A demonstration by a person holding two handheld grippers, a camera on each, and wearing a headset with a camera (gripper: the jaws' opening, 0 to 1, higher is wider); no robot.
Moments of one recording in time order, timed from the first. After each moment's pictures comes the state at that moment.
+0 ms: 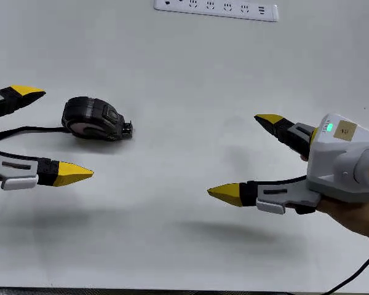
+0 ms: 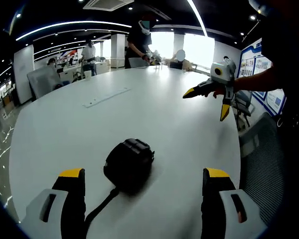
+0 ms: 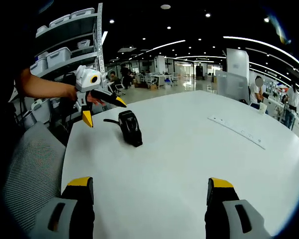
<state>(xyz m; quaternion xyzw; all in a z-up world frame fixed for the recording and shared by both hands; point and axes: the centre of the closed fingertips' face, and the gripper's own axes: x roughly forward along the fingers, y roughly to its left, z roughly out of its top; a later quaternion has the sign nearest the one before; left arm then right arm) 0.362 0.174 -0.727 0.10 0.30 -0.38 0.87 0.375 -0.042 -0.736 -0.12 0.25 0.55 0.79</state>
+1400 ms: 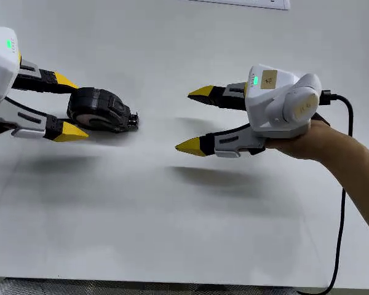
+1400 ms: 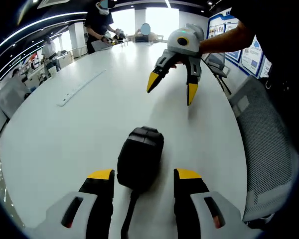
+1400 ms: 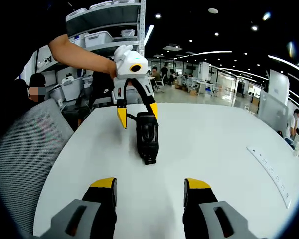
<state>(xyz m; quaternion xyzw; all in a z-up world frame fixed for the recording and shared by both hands) 0.379 0.171 -0.747 0.22 0.34 -0.49 0.77 0.395 0.050 -0.757 -0.20 0.19 0.68 0.68</state>
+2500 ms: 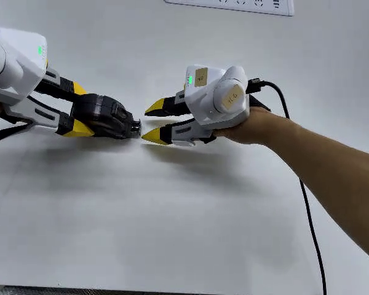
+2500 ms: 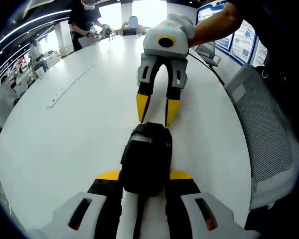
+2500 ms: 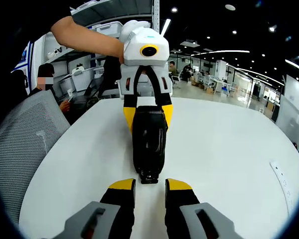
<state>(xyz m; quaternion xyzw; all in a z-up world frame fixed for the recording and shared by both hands) 0.397 0.181 -0.772 0.26 0.36 -0.52 0.73 0.398 0.118 -0.790 -0.23 0.19 0.72 0.62</state>
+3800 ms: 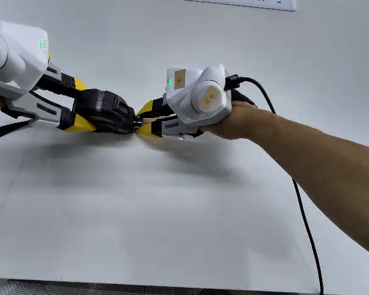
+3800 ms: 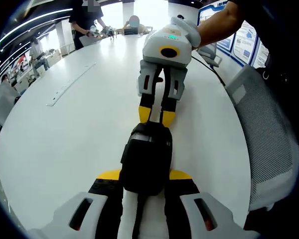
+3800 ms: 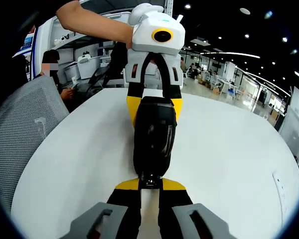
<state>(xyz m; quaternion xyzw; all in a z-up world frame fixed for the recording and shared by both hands) 0.394 0.179 -0.772 0.25 0.36 -0.52 0.73 0.397 0.125 -0.803 -0.28 0.18 0.73 0.60</state>
